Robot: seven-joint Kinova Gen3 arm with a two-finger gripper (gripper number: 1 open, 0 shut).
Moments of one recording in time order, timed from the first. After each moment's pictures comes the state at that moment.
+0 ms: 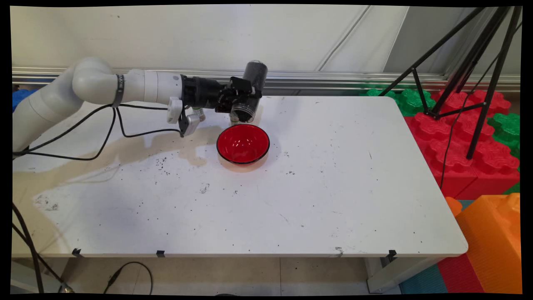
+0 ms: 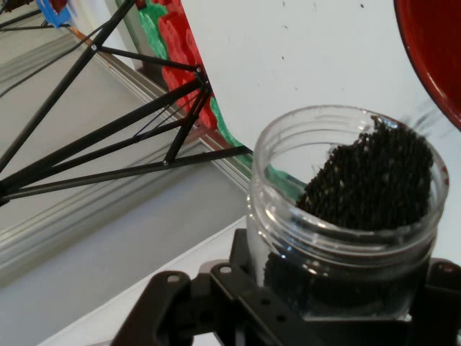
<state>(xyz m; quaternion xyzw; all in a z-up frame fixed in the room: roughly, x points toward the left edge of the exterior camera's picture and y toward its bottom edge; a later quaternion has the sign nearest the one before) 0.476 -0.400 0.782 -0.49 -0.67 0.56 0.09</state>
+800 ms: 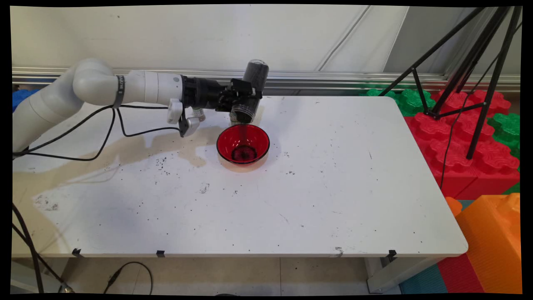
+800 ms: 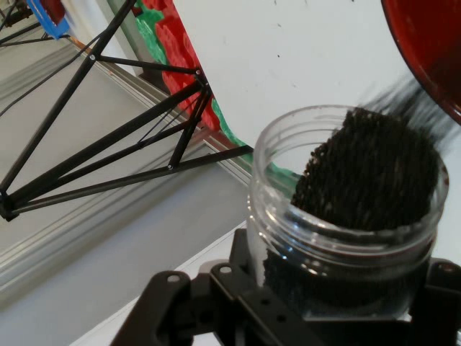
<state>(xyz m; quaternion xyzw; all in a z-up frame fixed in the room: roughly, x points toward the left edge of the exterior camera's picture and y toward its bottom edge) 0.475 -0.399 0.781 -0.51 -0.65 0.56 0.07</state>
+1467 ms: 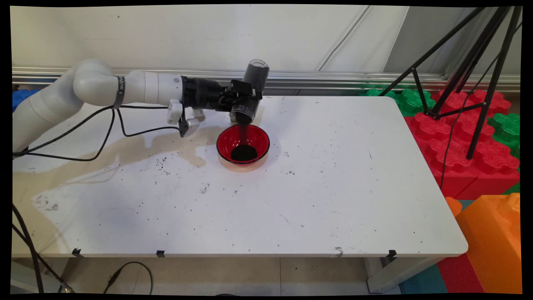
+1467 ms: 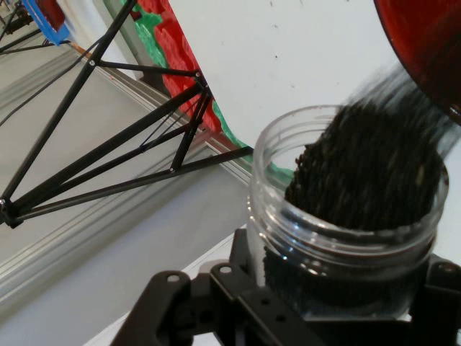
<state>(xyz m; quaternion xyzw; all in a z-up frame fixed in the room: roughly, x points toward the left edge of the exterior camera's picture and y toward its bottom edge) 0.475 -0.399 0.779 -0.52 -0.64 0.56 0.06</state>
